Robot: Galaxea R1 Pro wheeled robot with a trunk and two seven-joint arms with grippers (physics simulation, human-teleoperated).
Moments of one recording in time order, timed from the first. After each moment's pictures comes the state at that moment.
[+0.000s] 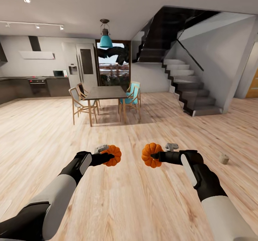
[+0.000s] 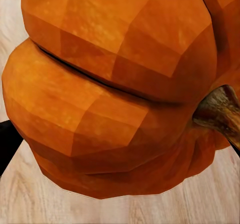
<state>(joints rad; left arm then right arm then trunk) -0.91 -0.07 0.12 -0.47 0.20 0.61 -0.17 -0.68 -0.07 0.04 -1.12 -0.18 0.90 0.32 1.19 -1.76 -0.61</state>
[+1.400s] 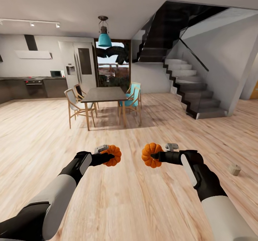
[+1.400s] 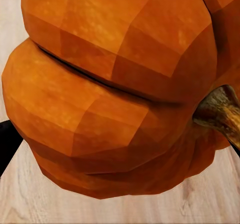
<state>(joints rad) -0.91 -0.07 0.12 -0.47 0.20 0.61 -0.17 -0.68 -0.07 0.04 -1.12 -0.18 0.90 0.32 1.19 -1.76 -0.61</state>
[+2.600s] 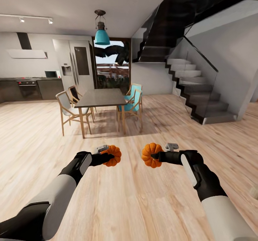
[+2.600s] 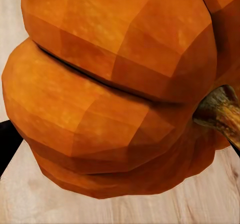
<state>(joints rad) -0.91 -0.07 0.12 -0.47 0.20 0.61 -0.17 -0.68 -0.07 0.04 -1.12 -0.17 0.90 0.32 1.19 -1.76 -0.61</state>
